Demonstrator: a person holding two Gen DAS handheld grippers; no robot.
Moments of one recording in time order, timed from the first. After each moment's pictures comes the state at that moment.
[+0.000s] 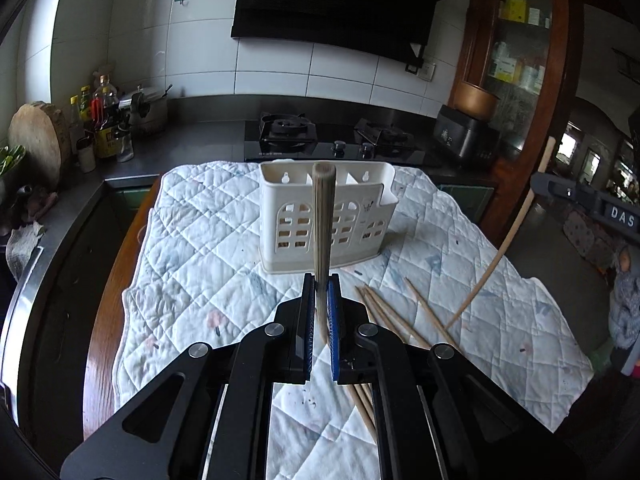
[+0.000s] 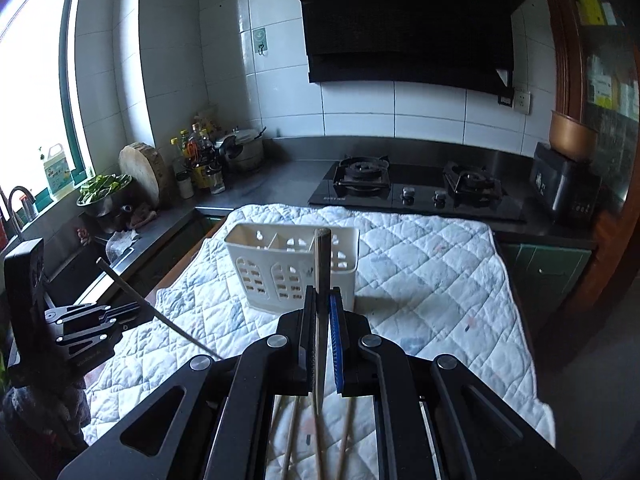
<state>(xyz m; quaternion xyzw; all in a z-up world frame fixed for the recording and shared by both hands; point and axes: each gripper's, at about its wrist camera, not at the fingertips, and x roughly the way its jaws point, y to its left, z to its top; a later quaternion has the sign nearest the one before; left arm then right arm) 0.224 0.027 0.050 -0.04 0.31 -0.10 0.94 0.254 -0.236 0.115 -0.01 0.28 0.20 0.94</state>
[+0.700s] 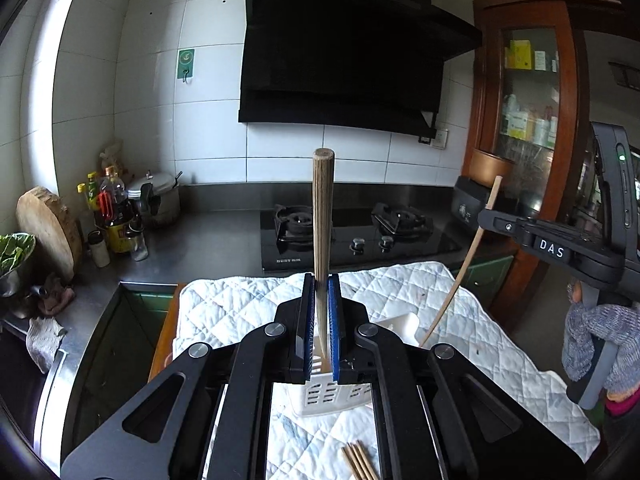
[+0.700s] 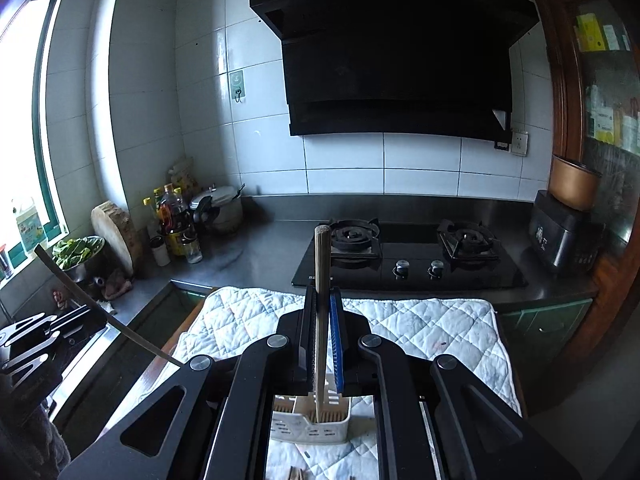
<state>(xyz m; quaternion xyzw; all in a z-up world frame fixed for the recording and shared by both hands) 0.315 0.031 0.165 -0.02 0.21 -0.06 0.98 0.387 -0.197 0.186 0.01 0.23 0.16 0.96</state>
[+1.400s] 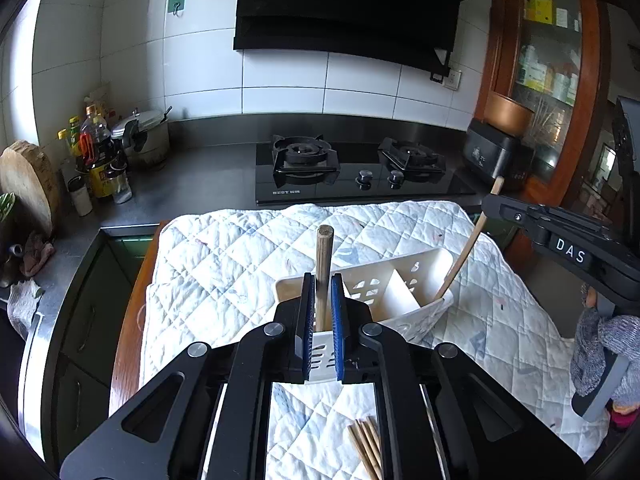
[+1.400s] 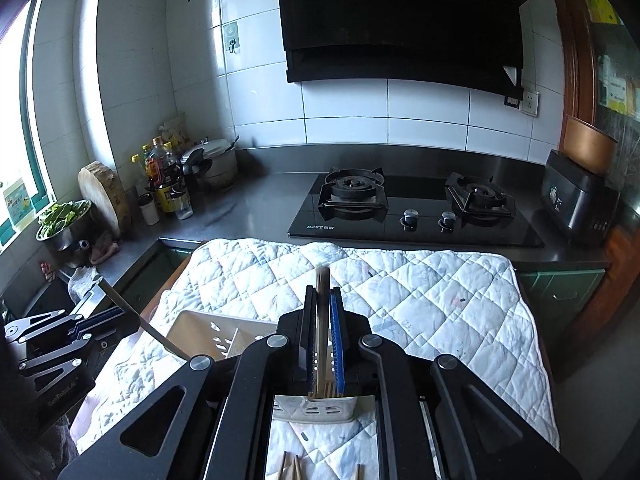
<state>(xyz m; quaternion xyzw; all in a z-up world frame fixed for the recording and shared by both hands) 0.365 0.025 0.085 -0.02 0.31 -0.07 0.95 0.413 -0.178 0.104 0.00 0.29 0.16 0.94</state>
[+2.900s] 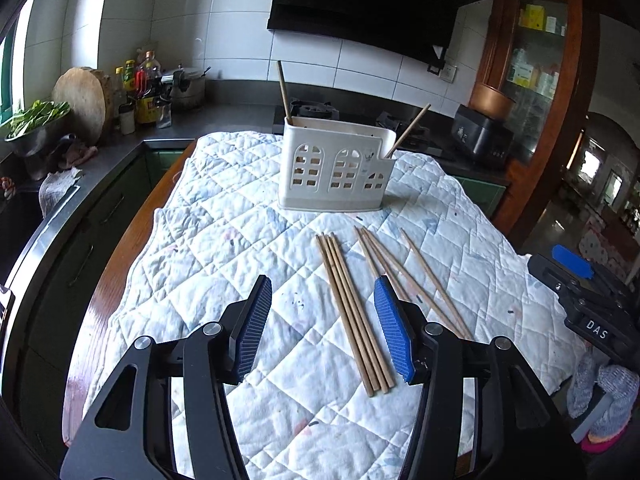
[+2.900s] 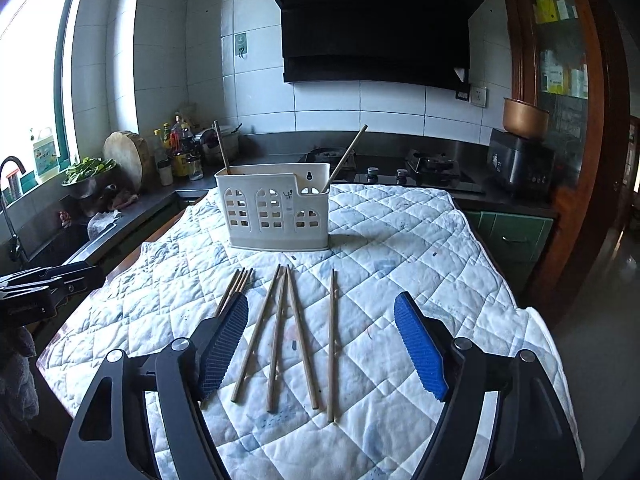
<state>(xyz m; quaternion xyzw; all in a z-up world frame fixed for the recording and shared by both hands) 0.110 0.016 0.014 -0.08 0.32 -0.04 0.94 0.124 -0.257 0.018 -0.01 0.26 0.13 0.96</state>
